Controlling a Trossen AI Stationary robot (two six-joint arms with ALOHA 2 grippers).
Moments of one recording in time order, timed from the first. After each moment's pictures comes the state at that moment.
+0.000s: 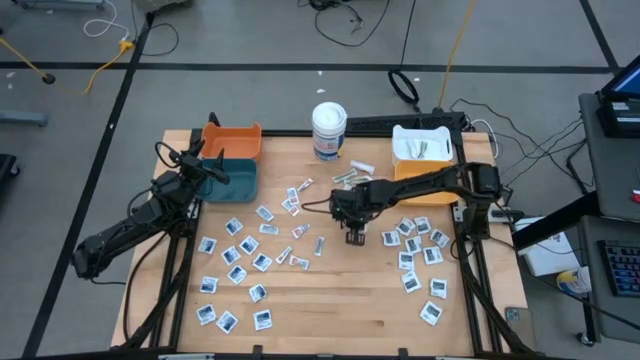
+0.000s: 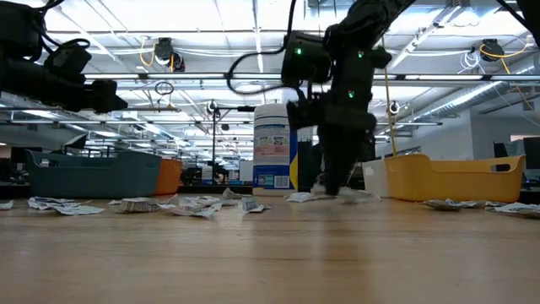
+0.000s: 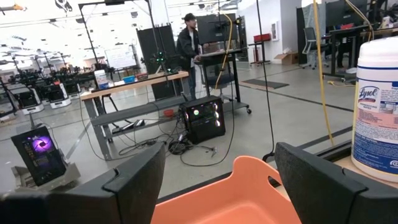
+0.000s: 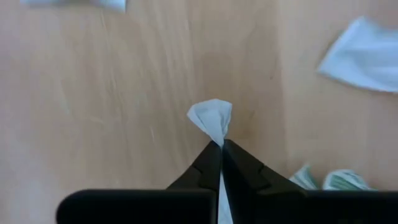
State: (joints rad) left arm 0.60 0.02 0.02 0.08 -0.59 0.21; right arm -0.08 1.86 1.21 -0.64 -0.05 0.11
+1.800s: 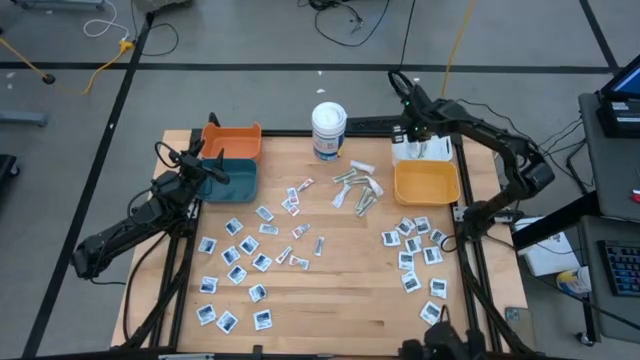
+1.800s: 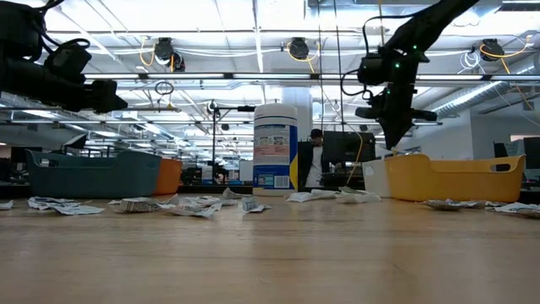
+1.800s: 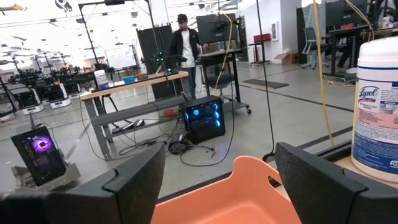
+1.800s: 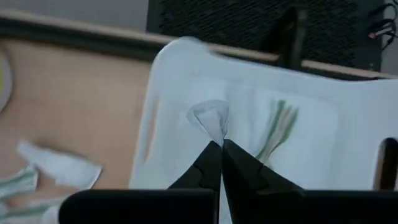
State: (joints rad) left arm 0.60 0.02 0.02 0.08 -0.59 0.21; right arm -0.94 1.52 1.16 -0.80 0.16 0.45
